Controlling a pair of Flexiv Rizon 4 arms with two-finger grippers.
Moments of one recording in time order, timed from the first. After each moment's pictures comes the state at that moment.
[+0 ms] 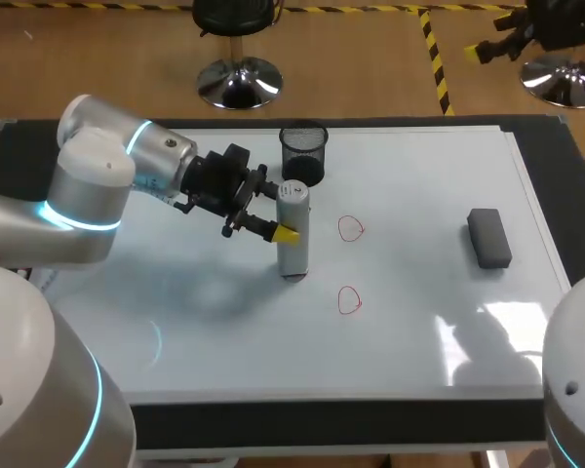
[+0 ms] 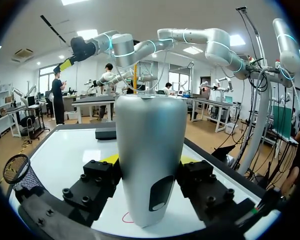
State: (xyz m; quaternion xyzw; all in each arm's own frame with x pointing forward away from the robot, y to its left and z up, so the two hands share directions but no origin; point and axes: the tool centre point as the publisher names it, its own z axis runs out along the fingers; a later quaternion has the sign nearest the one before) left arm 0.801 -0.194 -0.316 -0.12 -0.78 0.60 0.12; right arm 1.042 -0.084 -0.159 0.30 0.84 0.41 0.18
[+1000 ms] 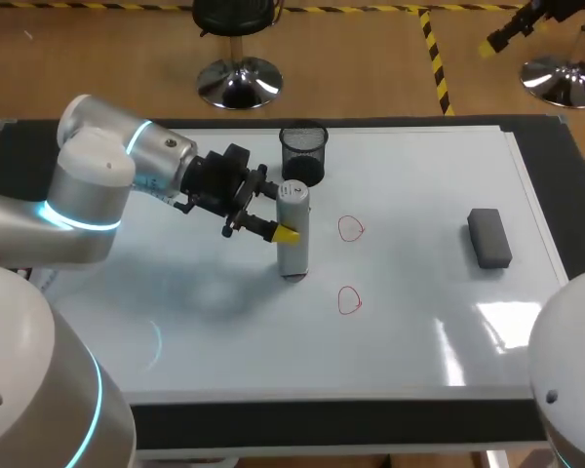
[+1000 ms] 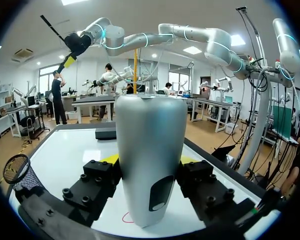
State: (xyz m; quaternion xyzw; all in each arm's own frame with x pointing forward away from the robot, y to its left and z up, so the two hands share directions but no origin) left arm 0.801 -0.194 -0.316 -0.12 -0.78 0.60 0.12; right arm 1.026 -0.103 -0.158 0.37 0.88 0.28 0.07
